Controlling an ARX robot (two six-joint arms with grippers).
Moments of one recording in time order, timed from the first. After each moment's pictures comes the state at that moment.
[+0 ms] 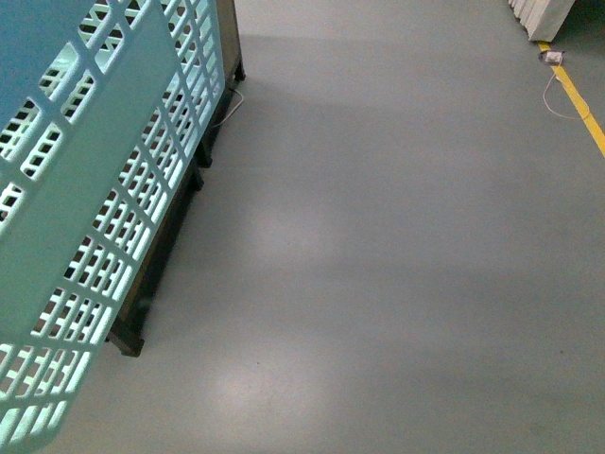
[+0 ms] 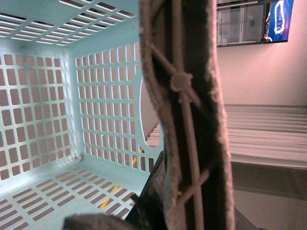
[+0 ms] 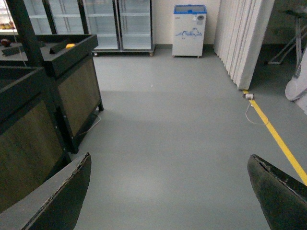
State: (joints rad) left arm -0.19 0.85 0.68 -0.05 -0.19 -1.49; right arm 0.00 0.00 0.02 0.00 0.00 0.00
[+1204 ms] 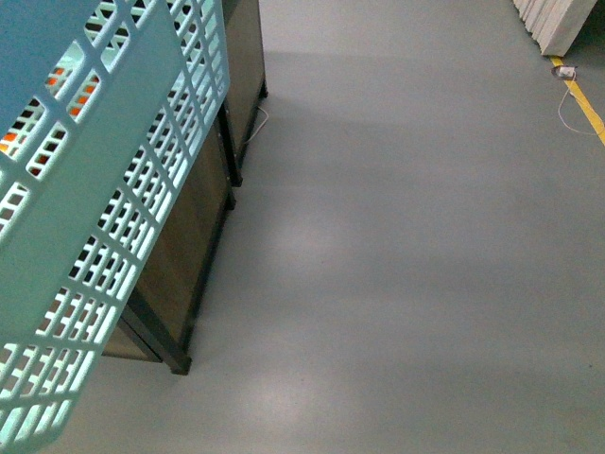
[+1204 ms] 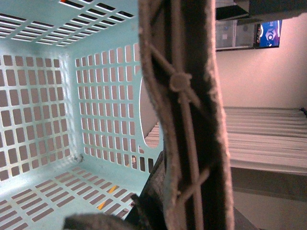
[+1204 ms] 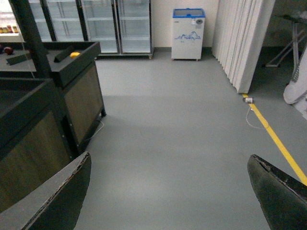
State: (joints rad) left arm -0.20 0.85 0.68 -0.05 -0.19 -1.49; right arm 0.00 0.00 0.02 0.00 0.00 0.00
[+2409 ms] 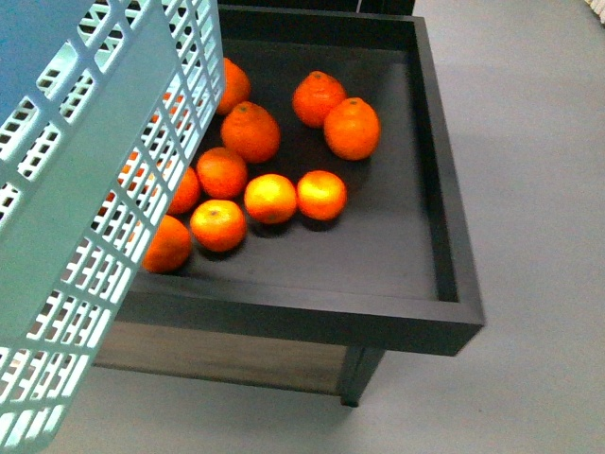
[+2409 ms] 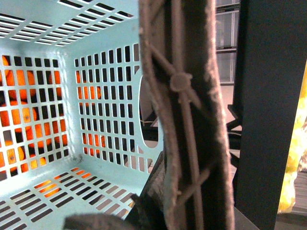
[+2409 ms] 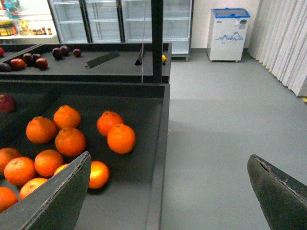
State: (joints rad) left arm -0.20 0.85 0.68 -0.05 -0.19 -1.49; right arm 0.00 0.00 0.02 0.00 0.00 0.00
